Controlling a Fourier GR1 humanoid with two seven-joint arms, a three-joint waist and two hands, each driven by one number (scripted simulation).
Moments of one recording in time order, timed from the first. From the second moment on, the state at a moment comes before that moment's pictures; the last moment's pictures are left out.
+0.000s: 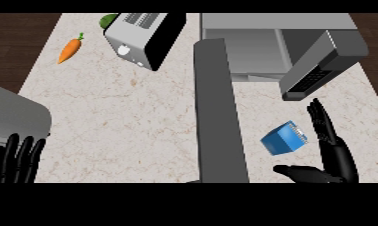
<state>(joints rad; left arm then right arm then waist) 0.55 0.01 0.03 -2.18 0.11 -0.21 -0.24 0.12 -0.16 -0.08 -1.37 0.08 0.05 -0.57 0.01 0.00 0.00</state>
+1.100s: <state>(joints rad) 0.55 0.01 0.05 -2.16 0.13 -0.23 -0.24 -0.14 -0.20 -0.16 -0.74 0.11 0.14 -0.85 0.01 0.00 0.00</state>
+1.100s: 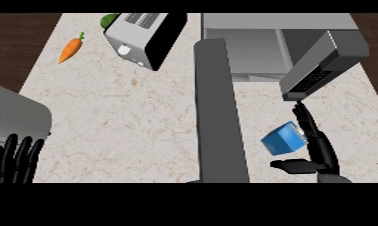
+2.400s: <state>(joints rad) 0.55 0.01 0.10 -2.13 0.15 -0.26 -0.26 -0.22 -0.14 -0.17 -0.64 -0.05 0.30 -0.91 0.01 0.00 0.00</state>
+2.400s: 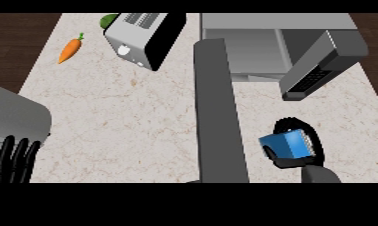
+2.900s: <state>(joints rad) 0.60 0.02 0.13 -2.16 0.18 -0.29 -0.28 -0.26 -0.14 -0.16 -0.71 -0.12 0.31 -0.84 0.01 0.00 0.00</state>
